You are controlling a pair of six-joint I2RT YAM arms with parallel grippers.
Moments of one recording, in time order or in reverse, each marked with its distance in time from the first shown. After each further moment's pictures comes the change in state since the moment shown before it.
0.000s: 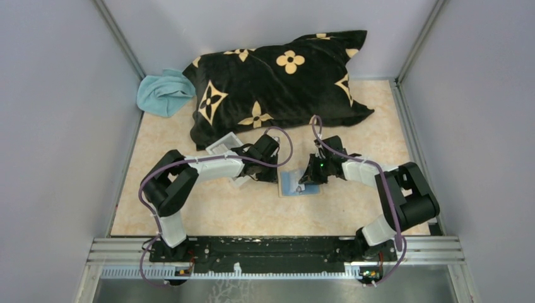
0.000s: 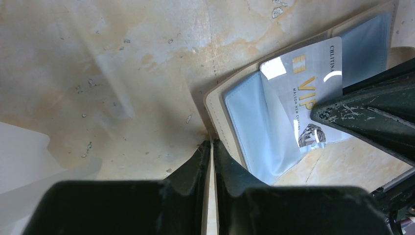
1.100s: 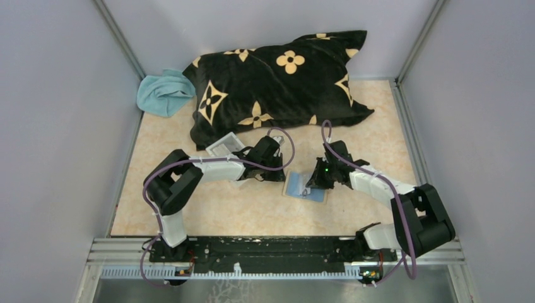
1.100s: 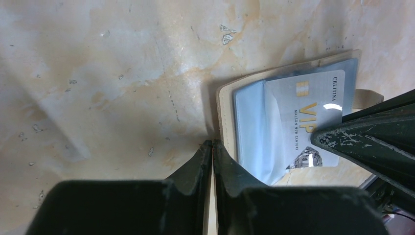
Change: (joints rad) left arm -0.006 0.024 -0.055 0.185 0.057 -0.012; right arm 0.025 -0.206 -0.066 -0.129 0.159 0.093
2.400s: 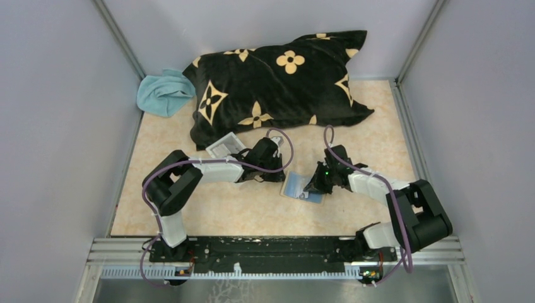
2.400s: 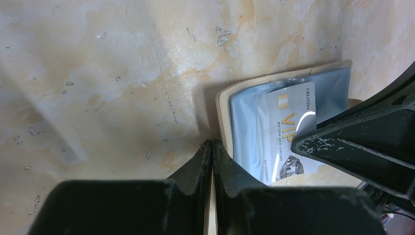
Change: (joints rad) left arm 0.000 -0.013 -0.044 0.075 0.008 -0.002; right arm -0.004 0.039 -0.059 0.072 -0.060 0.113
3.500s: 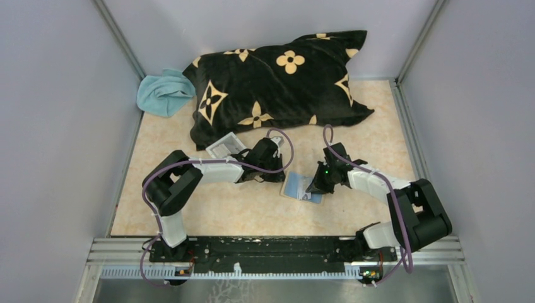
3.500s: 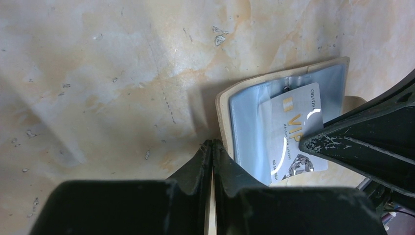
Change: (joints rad) left arm -0.002 0.000 -0.006 0.012 0.004 0.008; right arm 0.004 0.002 0.053 -0.119 0.045 -0.020
